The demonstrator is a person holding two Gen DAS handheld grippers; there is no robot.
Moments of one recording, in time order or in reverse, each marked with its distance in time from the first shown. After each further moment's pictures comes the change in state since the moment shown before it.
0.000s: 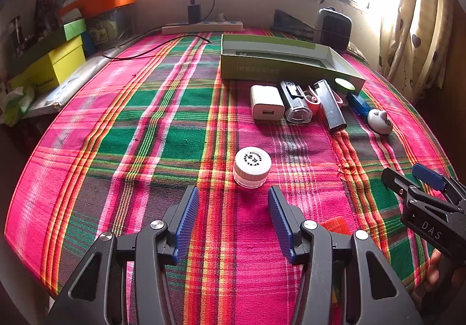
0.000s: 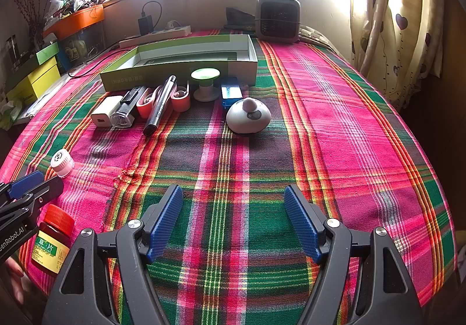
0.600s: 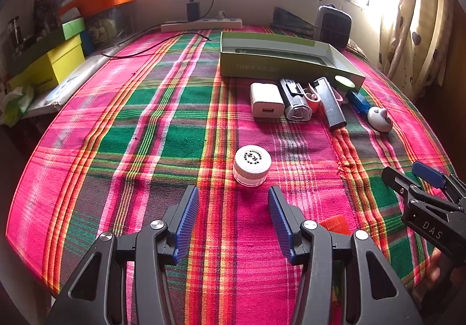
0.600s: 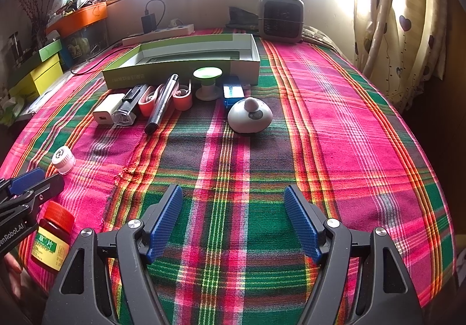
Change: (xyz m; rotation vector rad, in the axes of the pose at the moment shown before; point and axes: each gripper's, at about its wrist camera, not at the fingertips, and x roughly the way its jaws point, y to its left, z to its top) left arm -0.002 0.003 0.000 -0.002 0.014 -0.009; right arm -0.002 -0.001 0.001 -0.019 0.004 0.013
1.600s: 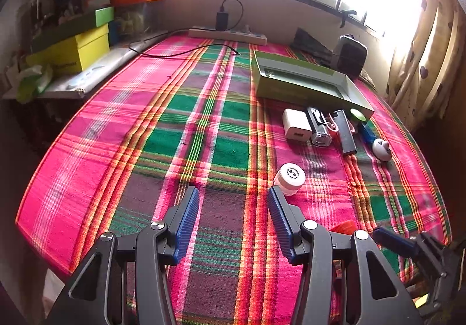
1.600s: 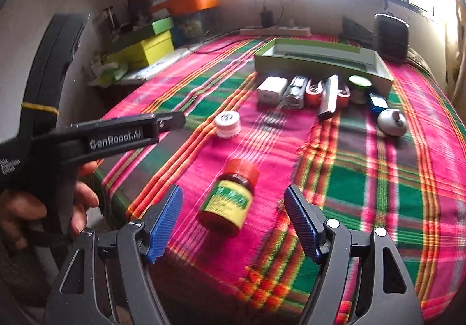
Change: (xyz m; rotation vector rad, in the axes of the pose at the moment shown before) left arm -0.029 0.044 0.005 -0.119 -0.034 -0.008; right arm -0.043 0.093 -0.031 -0.205 0.017 0.434
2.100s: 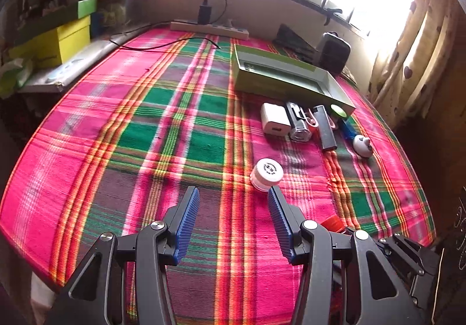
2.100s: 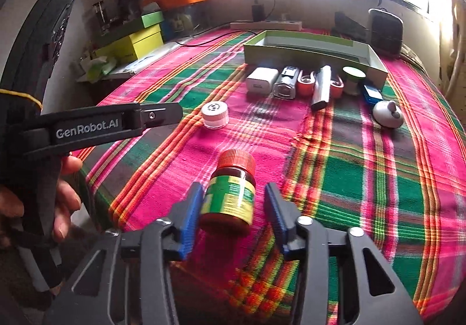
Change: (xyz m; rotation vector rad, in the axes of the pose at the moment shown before) left arm 0.006 -0.005 0.001 -0.006 0.033 -0.118; right arm 0.005 -0.007 -0.006 0.018 0.009 -0.062
